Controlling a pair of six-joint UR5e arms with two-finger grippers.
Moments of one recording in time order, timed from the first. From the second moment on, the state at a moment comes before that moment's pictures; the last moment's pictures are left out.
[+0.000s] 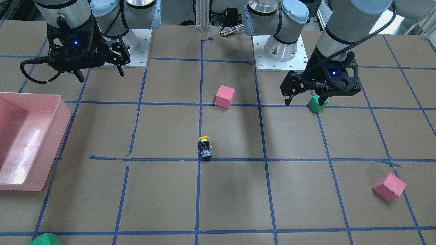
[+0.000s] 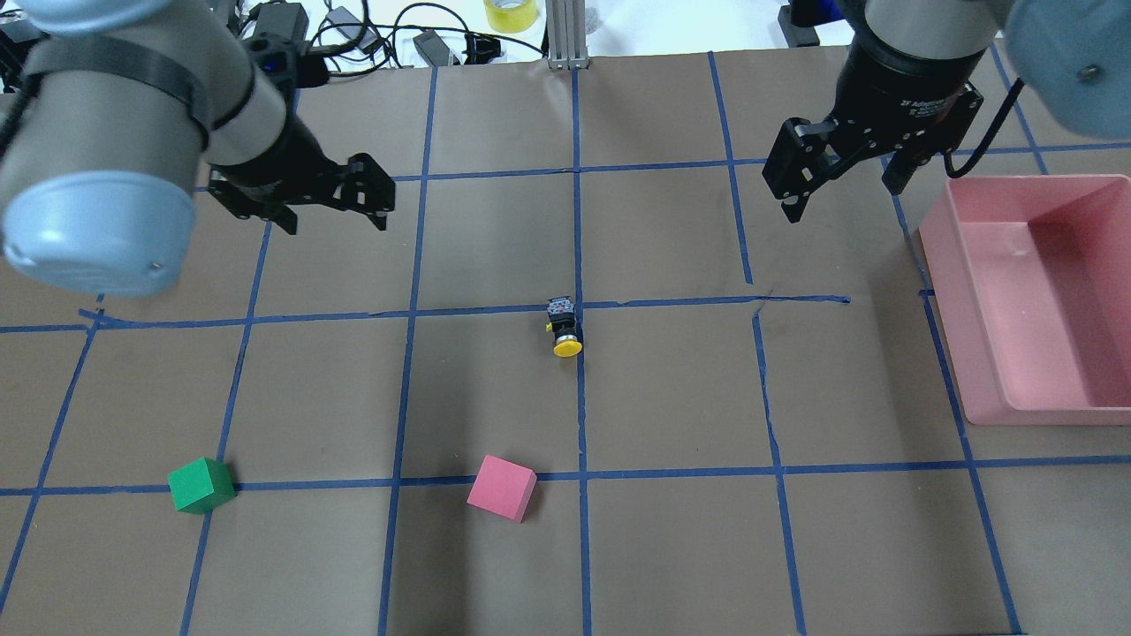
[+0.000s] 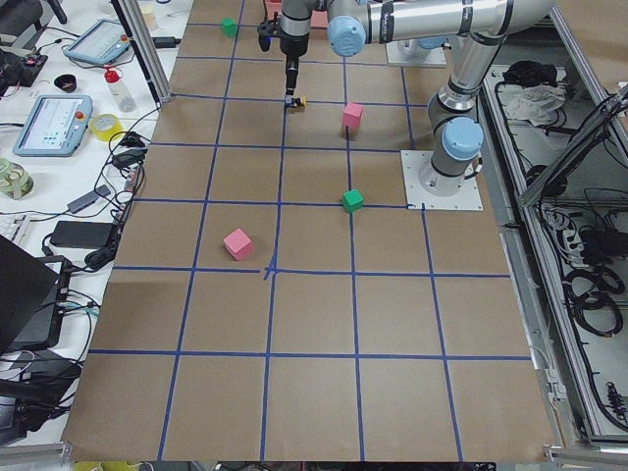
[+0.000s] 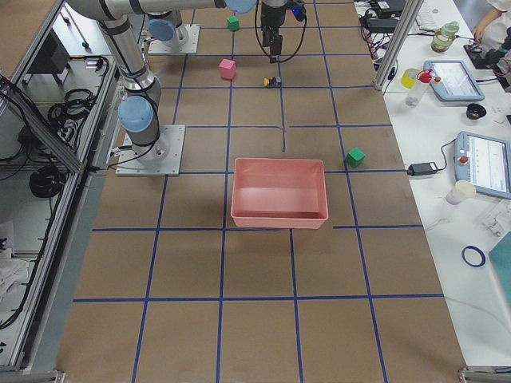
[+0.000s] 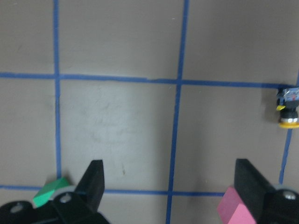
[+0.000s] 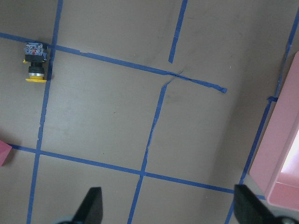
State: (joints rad) left arm -1.65 -1.57 -1.79 -1.16 1.55 -0.05; right arm 1.60 -1.58 1.51 -1.46 -1.60 -0.21
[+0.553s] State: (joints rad) left arm -1.84 -1.62 -2.04 -0.62 1.56 -0.24; right arm 1.60 -1.58 1.51 -1.46 -1.60 -0.21
